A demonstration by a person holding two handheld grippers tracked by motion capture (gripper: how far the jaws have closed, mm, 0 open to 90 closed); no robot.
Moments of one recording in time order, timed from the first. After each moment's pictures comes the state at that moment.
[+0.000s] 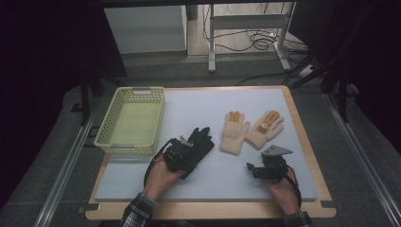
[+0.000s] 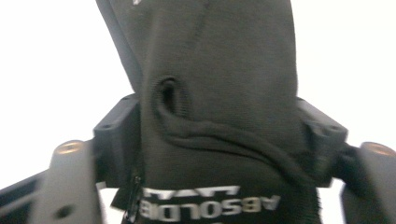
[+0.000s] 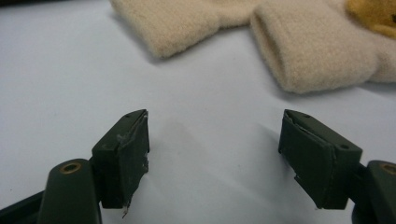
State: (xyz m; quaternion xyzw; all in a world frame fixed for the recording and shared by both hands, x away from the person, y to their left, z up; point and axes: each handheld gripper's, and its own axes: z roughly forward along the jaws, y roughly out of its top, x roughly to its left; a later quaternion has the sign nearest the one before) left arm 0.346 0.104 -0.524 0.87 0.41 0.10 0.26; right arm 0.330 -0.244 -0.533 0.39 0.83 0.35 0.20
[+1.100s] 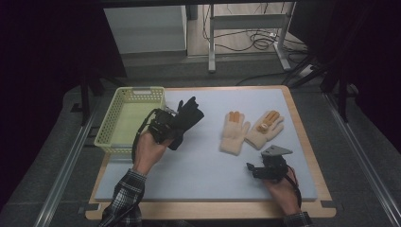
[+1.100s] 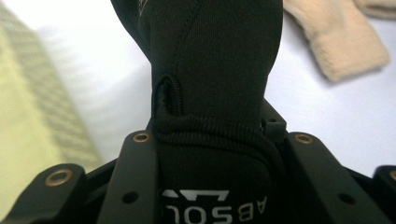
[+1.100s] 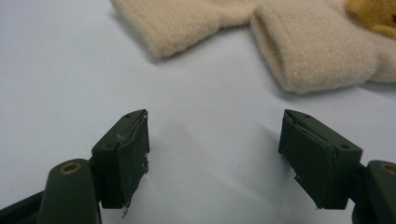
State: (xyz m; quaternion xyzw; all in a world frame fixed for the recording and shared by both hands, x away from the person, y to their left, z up) left arm 0.387 0.143 -0.437 0.83 0.45 0.14 0.29; right arm 0.330 -0.244 -0.533 0.39 0.83 0.35 0.20
